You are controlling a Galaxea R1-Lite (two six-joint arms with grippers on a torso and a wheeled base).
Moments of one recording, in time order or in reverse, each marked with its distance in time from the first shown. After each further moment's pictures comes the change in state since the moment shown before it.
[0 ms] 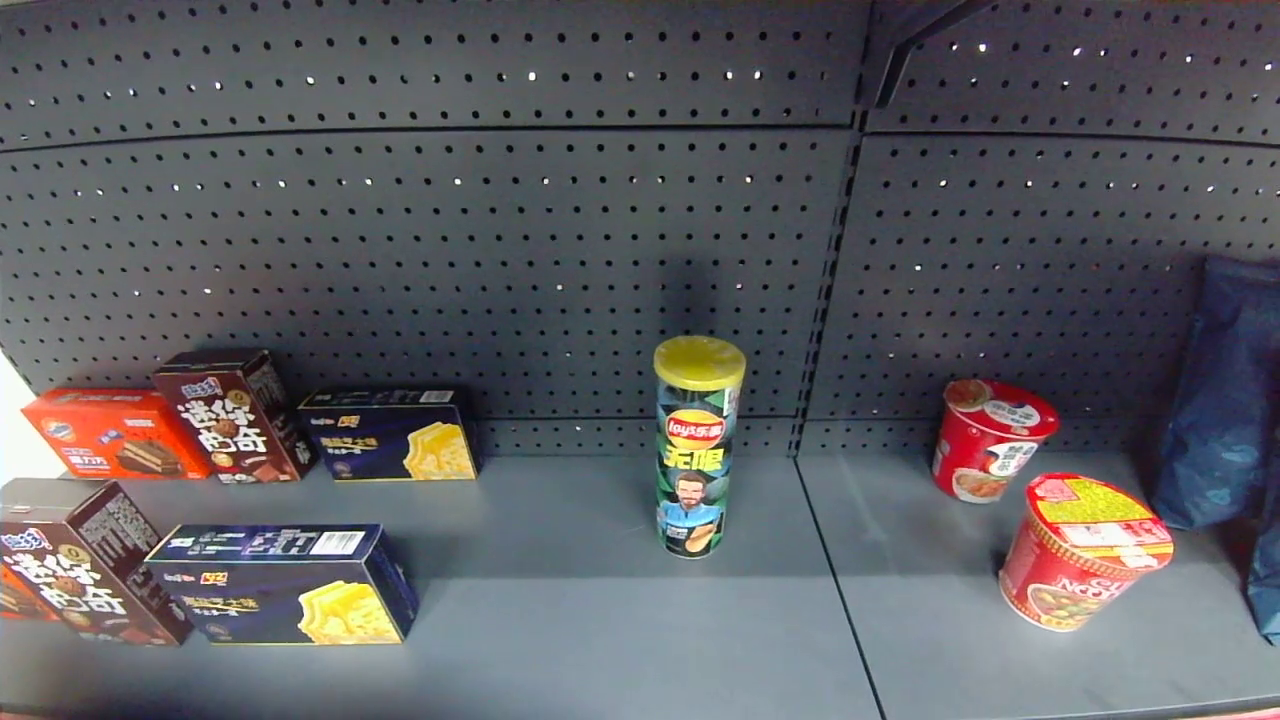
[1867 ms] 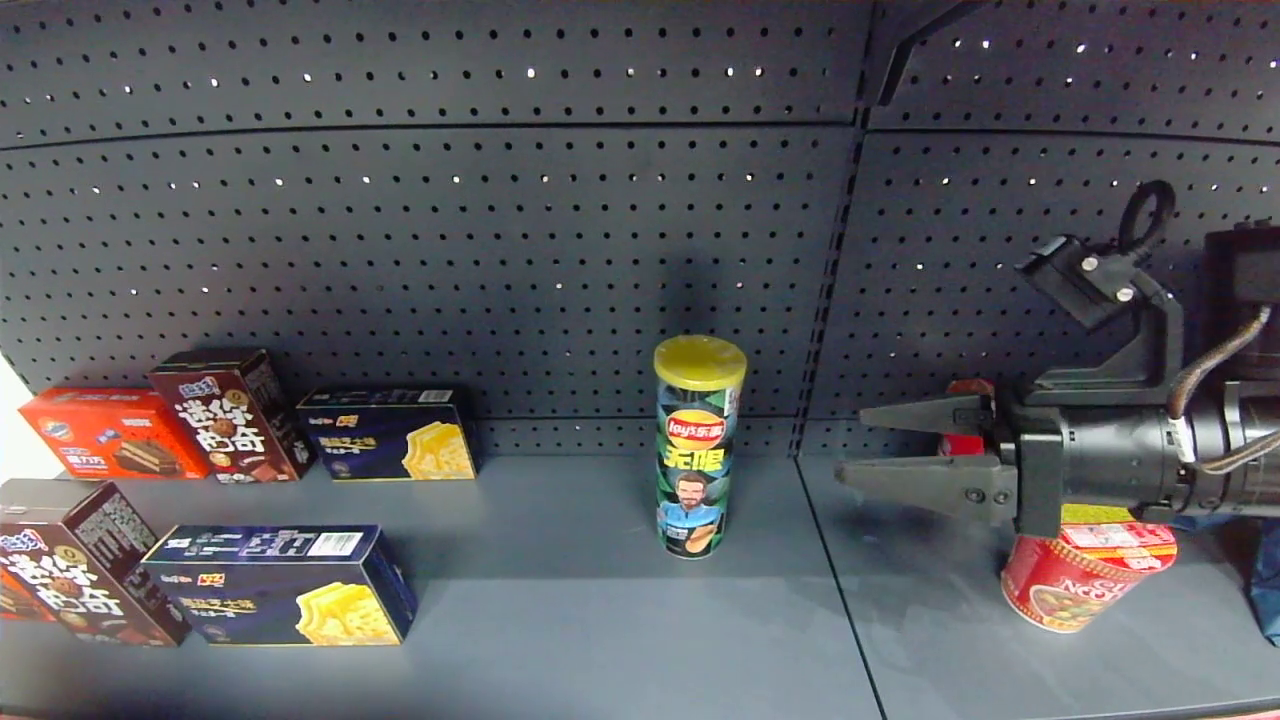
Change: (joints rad) left arm 0.039 0.114 -0.059 0.079 0.007 0.025; right arm 0.304 1.031 -0.511 -0.191 0.376 0.019
